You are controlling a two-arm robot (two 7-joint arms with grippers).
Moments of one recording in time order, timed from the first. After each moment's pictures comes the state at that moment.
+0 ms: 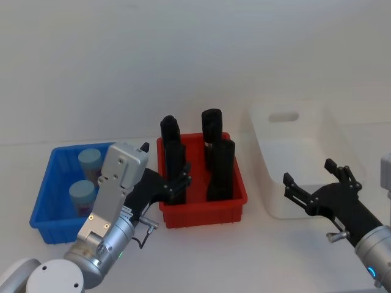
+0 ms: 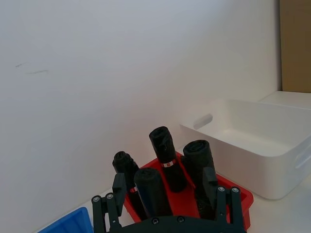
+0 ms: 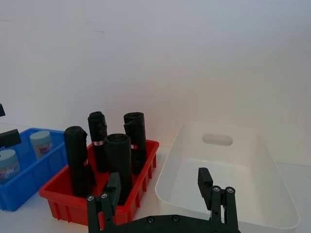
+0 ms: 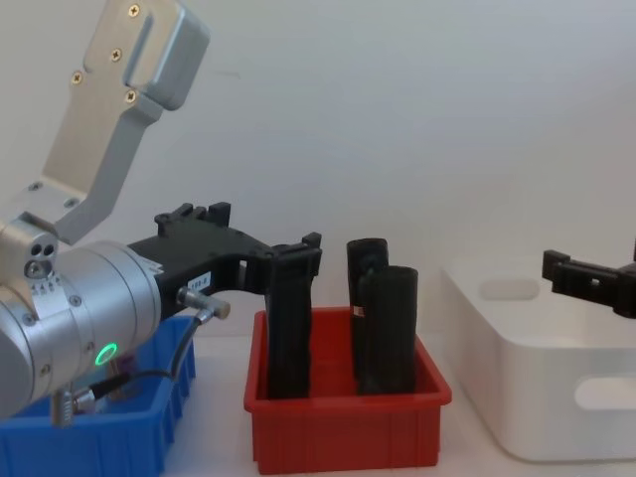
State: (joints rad) left arm -0.24 0.38 0.45 -1.63 -0.20 0.01 -0.01; right arm -0.01 0.34 -0.23 -1.77 0.29 0.03 0.07
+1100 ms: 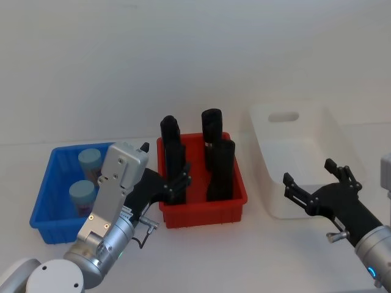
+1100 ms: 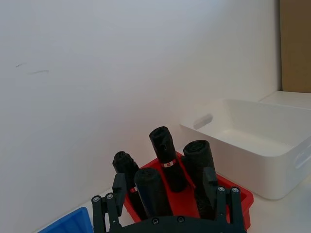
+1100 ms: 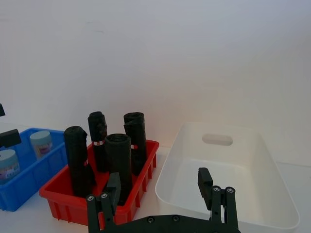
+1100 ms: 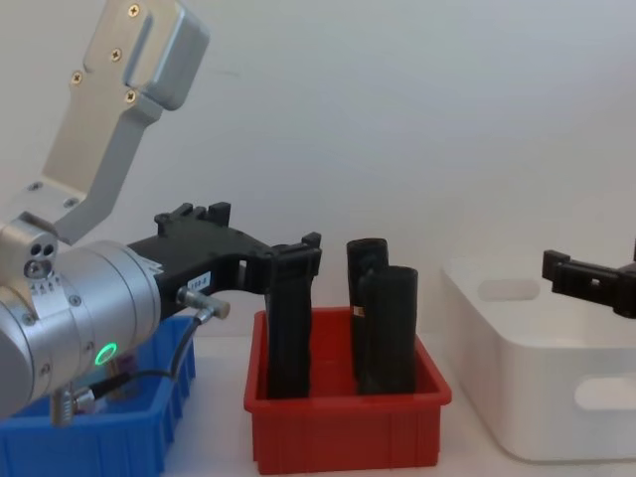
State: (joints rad) left arm -0.24 0.38 0.45 -1.63 -0.20 0.01 -0.01; right arm -0.01 0.34 -0.23 -1.77 0.29 0.03 0.07
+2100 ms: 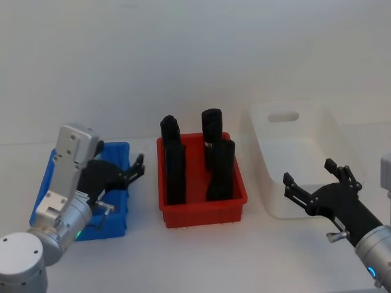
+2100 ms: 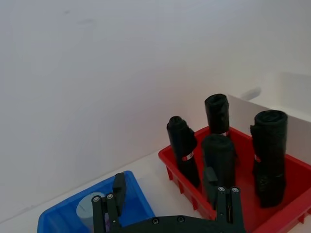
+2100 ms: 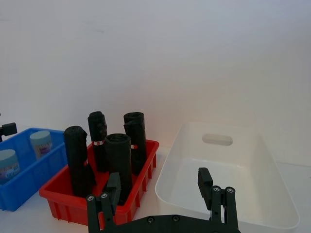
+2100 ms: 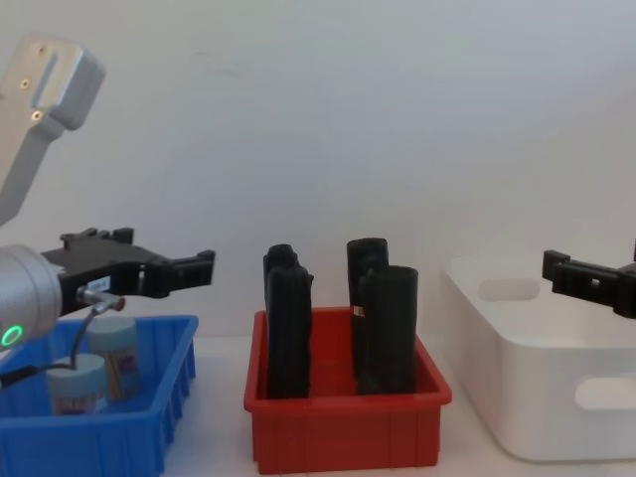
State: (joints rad) left arm -0.31 0.41 0.35 -1.48 -0.29 0.08 -0.06; right arm -0.01 0.34 -0.23 -1.77 0.29 0.03 0.07
